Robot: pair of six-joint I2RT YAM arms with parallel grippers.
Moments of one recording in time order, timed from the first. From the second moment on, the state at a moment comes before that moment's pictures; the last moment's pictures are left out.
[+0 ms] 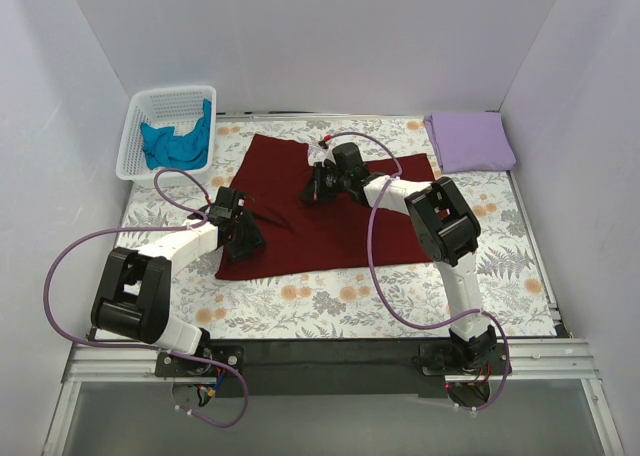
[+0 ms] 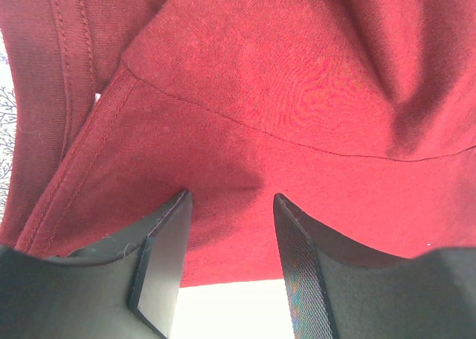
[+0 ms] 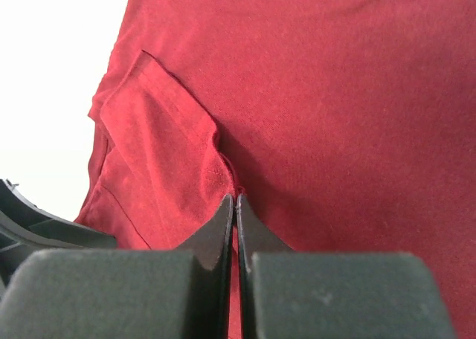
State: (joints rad) left arm -0.28 1.47 0.76 -0.40 0.02 -0.76; right arm 0.60 2.21 1.48 0.15 -0.45 0.59
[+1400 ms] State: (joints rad) left arm -0.28 1.48 0.76 -0.40 0.01 -0.76; right arm 0.56 2.12 1.38 0.14 -0.36 0.54
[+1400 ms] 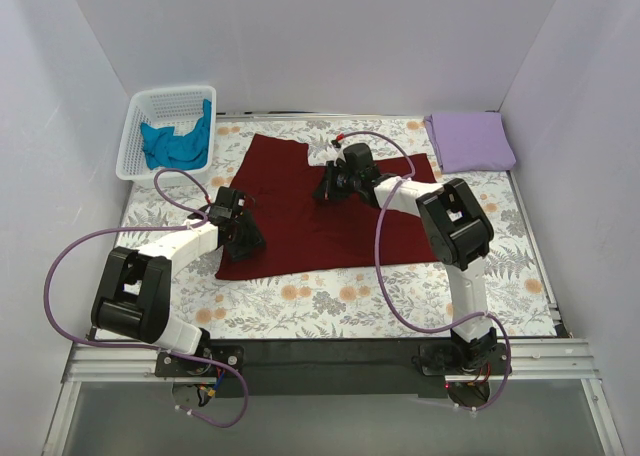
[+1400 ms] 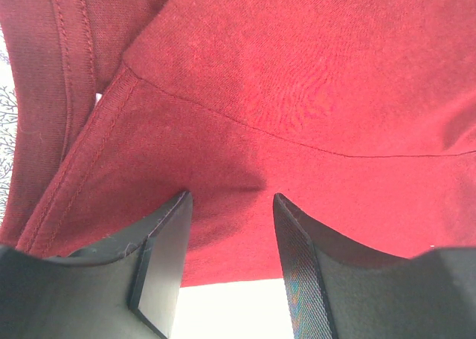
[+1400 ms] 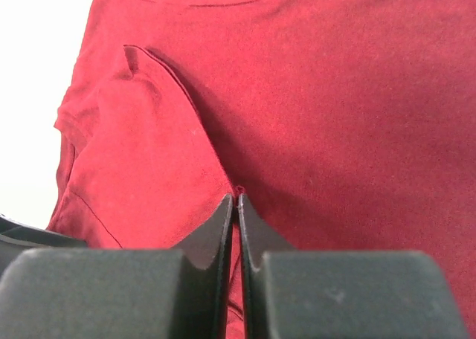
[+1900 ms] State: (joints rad) left arm -0.29 1.45 0.76 -0.41 0.00 -0.76; right arm 0.52 1.91 1.22 0.07 -0.30 0.51
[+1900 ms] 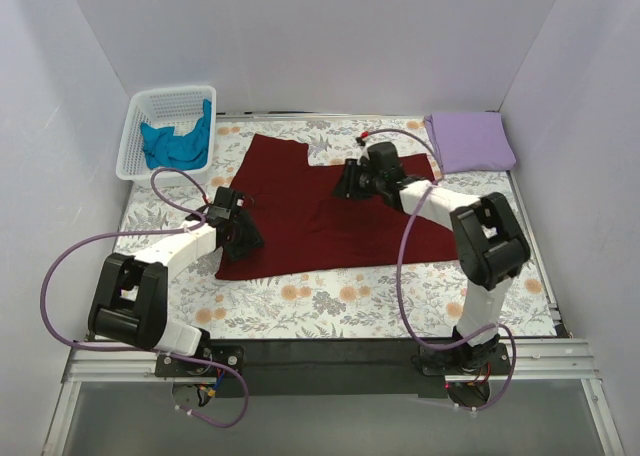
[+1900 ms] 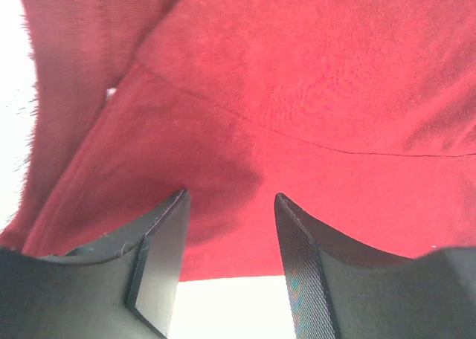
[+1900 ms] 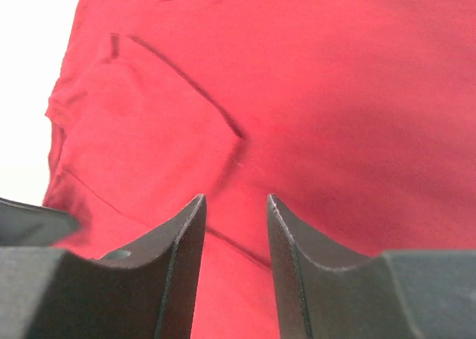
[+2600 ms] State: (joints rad) left arm -0.24 1.38 0.73 -0.48 -0.13 -0.84; right arm 0.20 1.50 0.80 -0.32 -0.06 0.32
